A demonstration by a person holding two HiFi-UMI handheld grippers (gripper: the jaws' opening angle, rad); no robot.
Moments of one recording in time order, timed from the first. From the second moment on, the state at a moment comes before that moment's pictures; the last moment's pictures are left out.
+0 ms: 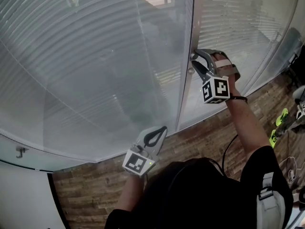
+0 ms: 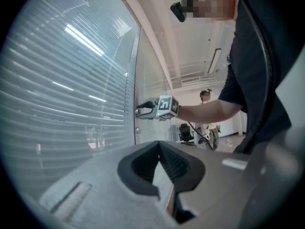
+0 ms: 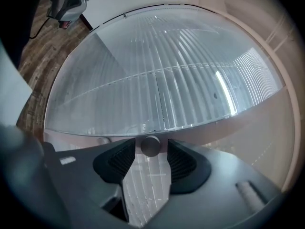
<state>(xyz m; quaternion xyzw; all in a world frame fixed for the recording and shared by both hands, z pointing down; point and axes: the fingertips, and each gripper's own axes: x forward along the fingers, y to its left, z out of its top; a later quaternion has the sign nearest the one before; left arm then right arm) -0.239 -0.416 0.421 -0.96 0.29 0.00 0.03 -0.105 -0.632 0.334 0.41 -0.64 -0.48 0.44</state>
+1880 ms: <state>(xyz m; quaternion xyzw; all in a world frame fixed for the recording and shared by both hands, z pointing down) -0.244 -0.404 0.419 -0.95 0.30 0.01 0.03 -0.098 -0.636 0.324 0.53 -0.78 -0.23 0.23</state>
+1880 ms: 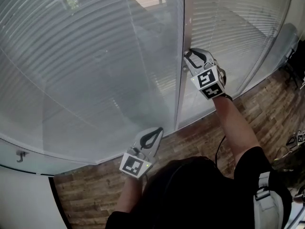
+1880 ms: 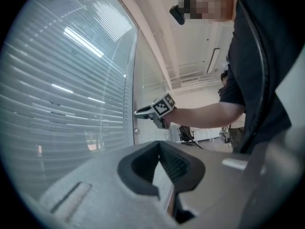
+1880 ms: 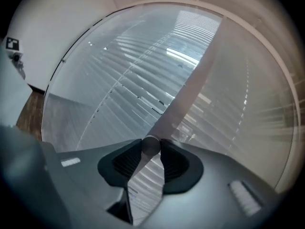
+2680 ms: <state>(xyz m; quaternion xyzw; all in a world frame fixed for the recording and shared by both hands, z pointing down) -0.236 -0.400 0.420 -0.96 0.28 0.00 0.04 -0.093 -0.643 0.325 0.56 -0.83 0.03 0.00</state>
